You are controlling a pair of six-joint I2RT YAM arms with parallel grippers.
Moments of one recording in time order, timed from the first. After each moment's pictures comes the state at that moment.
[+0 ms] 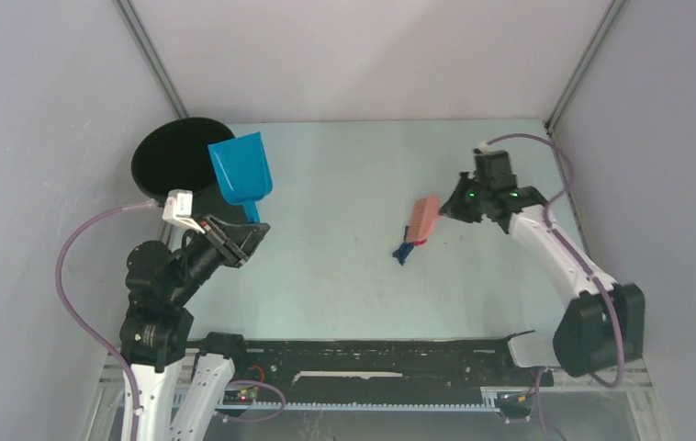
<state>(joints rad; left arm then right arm) -0.10 0.43 0.89 -0.53 0.43 -0.64 0.29 1.39 1.11 -0.56 -0.13 0.56</state>
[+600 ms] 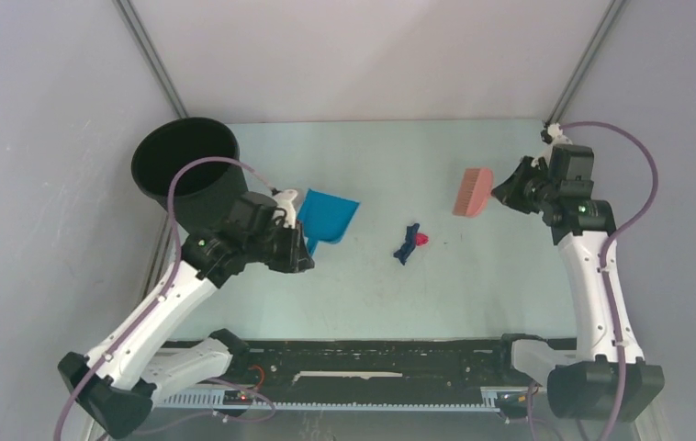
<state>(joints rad) -0.55 0.94 1.00 -0.86 0.23 -0.41 -0.07 1.09 1.17 -0.71 -0.24 0.39</state>
